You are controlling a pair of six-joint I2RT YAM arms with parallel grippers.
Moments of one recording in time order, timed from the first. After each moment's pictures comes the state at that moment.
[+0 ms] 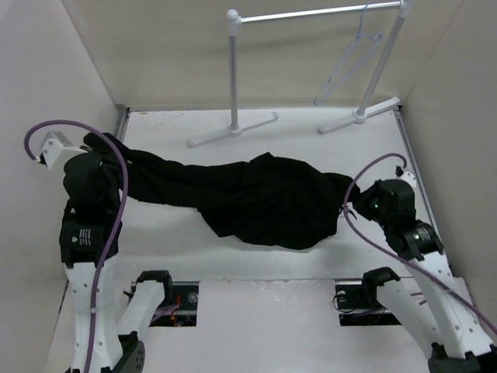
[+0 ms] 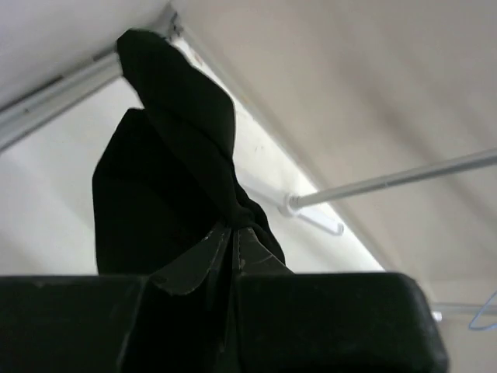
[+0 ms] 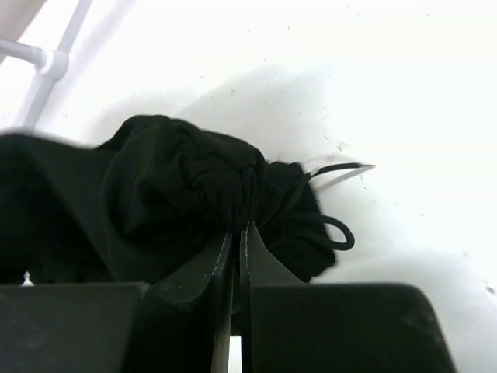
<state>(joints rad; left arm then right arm) -0.01 0.79 1.30 -0.79 -0.35 -0.78 0.25 0.69 0.73 -0.63 0.19 0.77</state>
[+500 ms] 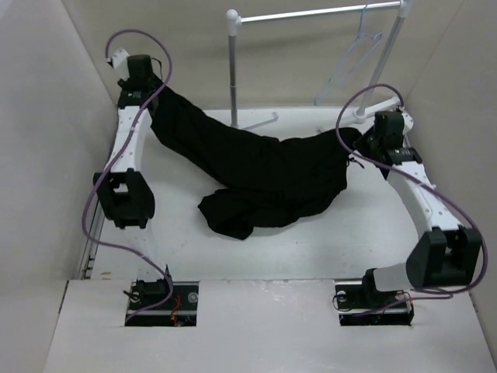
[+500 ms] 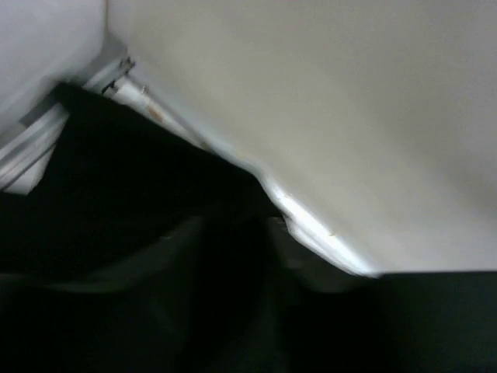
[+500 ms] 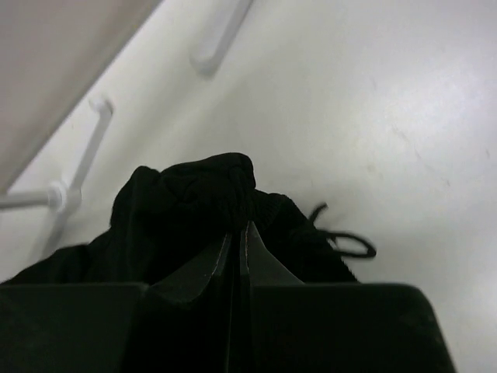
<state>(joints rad) 0.02 1.86 1.99 -0.47 -0.36 -0.64 0.07 1.30 1.14 -0.43 0.19 0.74</state>
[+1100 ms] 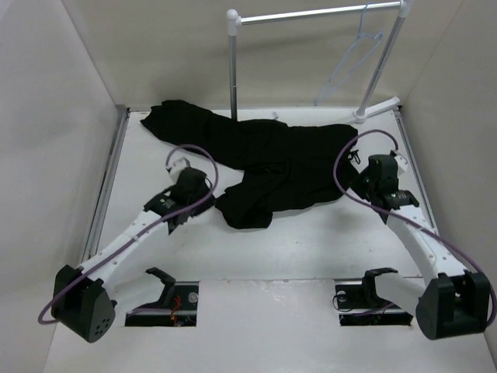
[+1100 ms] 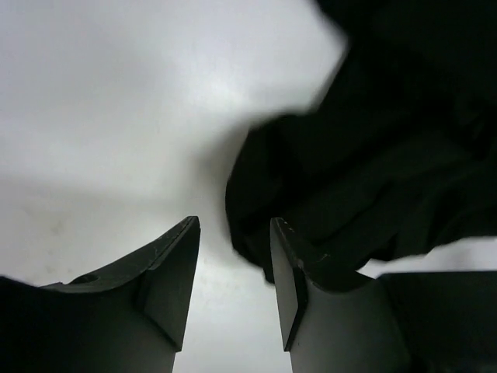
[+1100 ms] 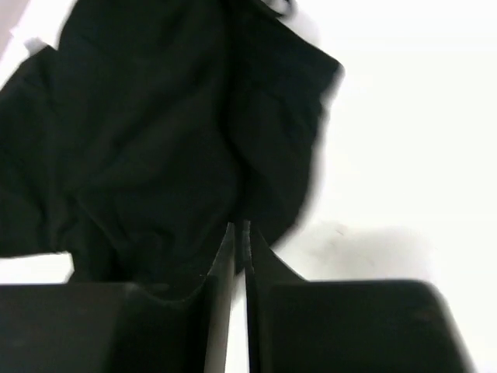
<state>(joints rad) -0.45 1.05 0.82 -0.54 -0.26 -0.87 0.11 1.11 0.80 -0.36 0.20 0.81</state>
